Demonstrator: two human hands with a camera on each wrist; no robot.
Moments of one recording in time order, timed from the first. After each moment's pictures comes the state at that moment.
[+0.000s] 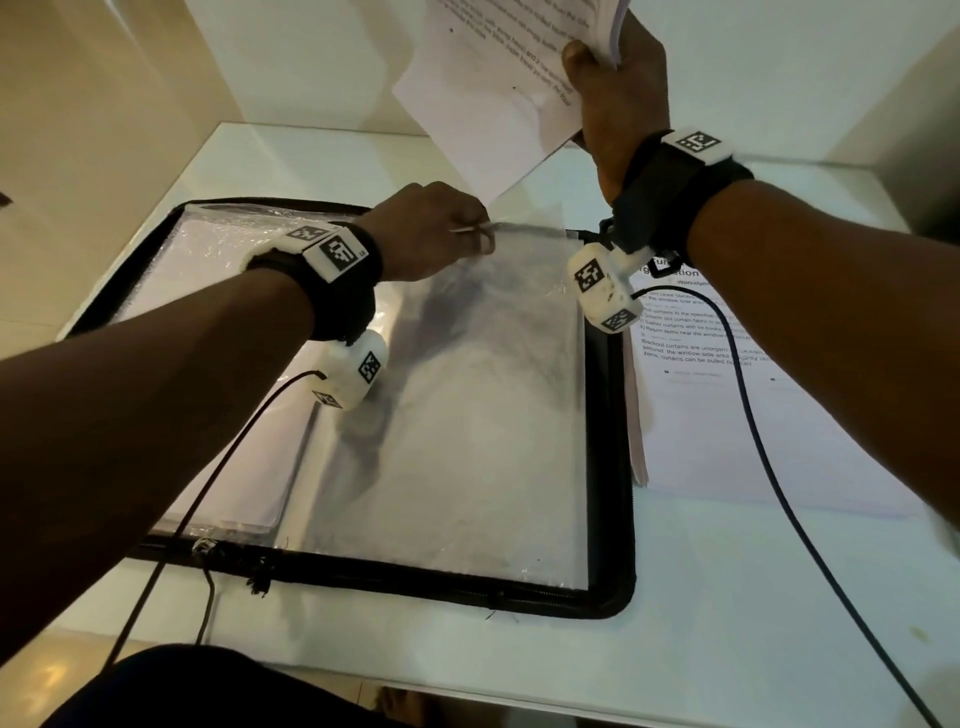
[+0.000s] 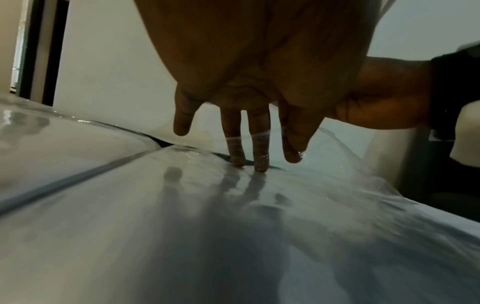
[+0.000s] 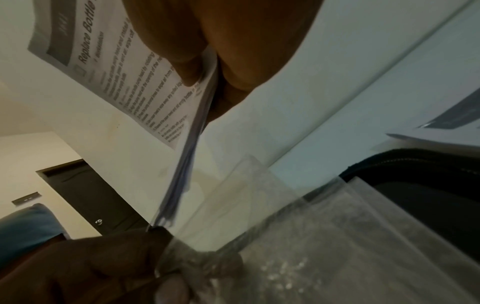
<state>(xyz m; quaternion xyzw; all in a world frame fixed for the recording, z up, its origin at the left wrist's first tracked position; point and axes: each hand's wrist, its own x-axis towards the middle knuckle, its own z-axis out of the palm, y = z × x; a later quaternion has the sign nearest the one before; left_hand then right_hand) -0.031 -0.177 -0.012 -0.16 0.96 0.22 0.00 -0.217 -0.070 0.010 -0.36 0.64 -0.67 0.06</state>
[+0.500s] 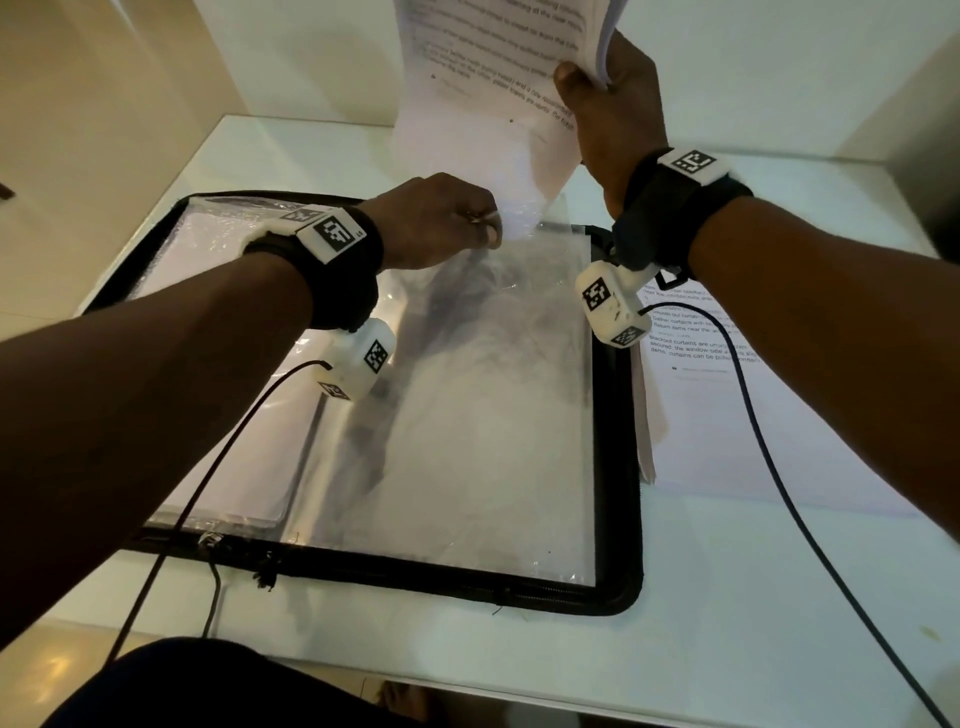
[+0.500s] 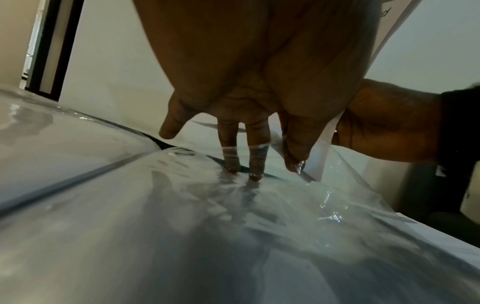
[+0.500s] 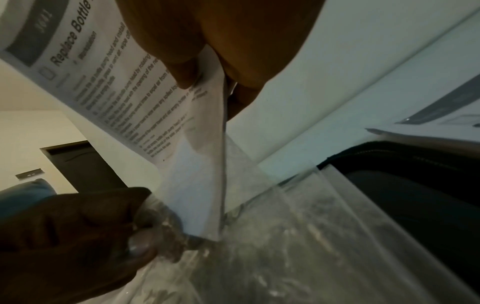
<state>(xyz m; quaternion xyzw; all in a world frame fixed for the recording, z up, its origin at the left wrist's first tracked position) -0.029 -0.186 -0.011 -0.15 0.94 0.30 0.03 -0.203 -0.067 -0.002 -0.39 0.65 -0.65 0.07</state>
